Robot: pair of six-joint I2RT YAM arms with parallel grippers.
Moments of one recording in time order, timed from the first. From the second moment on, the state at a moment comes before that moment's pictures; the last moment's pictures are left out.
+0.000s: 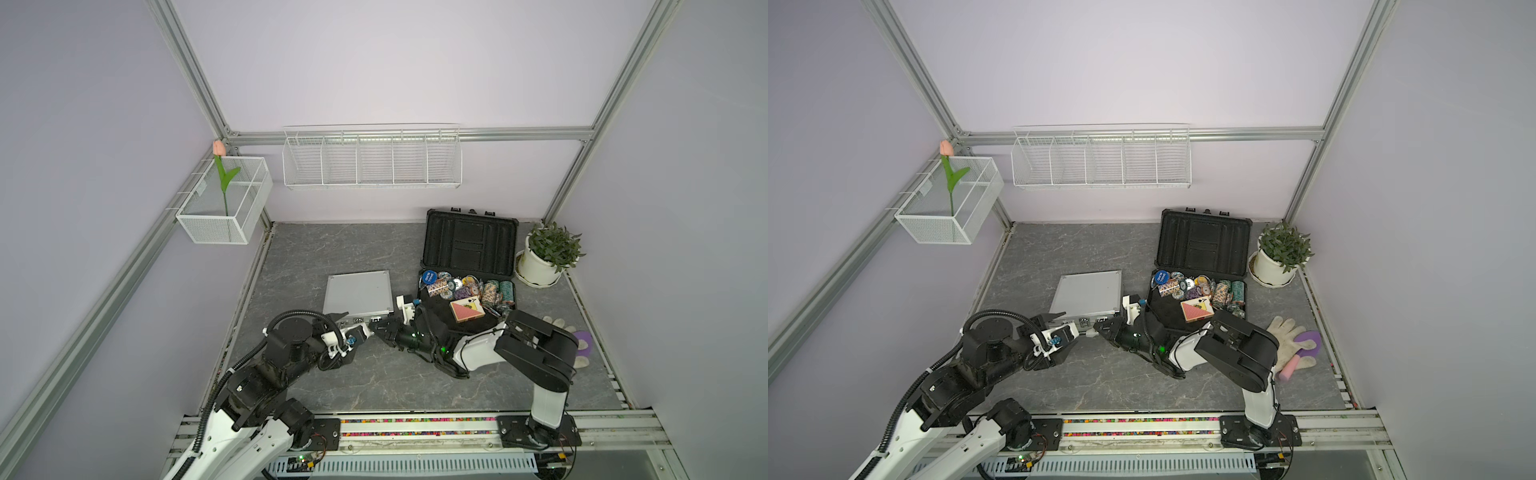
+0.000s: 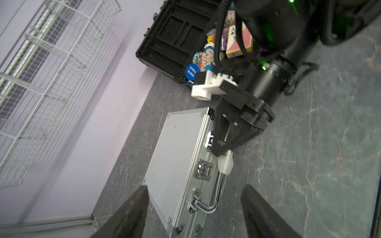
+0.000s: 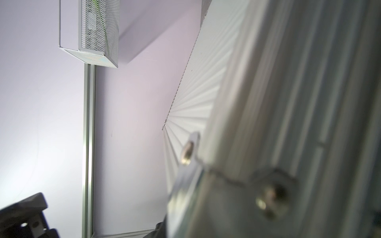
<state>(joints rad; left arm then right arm) -0.67 0.52 0.73 -0.74 0.08 0.81 1.02 1.86 0.71 0.98 -0.21 1.43</state>
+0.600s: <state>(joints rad) -0.68 0.53 0.59 -0.69 0.05 1.05 1.02 1.63 0.71 0.66 -0.25 1.55</state>
